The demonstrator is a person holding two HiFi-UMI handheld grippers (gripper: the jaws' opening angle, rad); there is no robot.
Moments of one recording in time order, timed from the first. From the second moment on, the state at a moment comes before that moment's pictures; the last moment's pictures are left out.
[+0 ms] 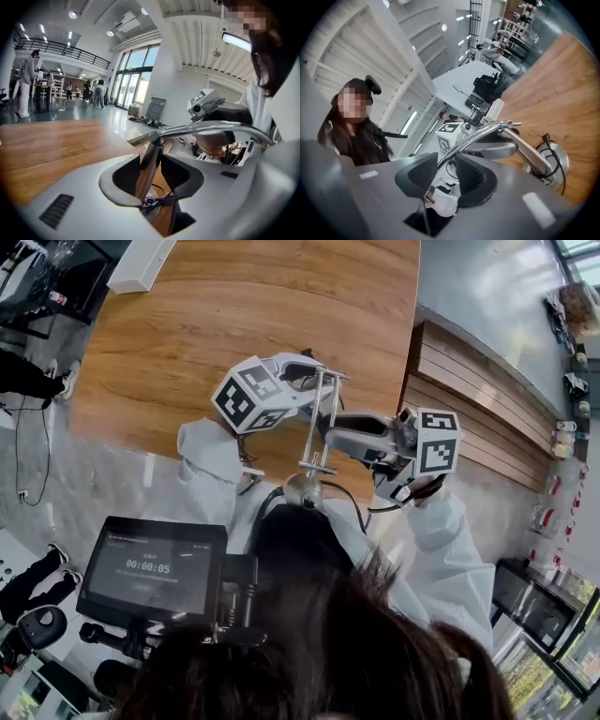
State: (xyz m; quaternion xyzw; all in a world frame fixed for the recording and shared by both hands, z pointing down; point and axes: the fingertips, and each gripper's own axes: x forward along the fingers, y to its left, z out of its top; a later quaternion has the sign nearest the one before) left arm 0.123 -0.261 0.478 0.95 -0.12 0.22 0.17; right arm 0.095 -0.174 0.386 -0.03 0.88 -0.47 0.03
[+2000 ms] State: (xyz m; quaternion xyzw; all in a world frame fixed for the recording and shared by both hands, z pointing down) left arm 0.060 -0.242 0.424 0.93 -0.27 0.10 0.21; right arm 0.145 -0.173 0.425 -0.31 0.92 -0.23 -0.08
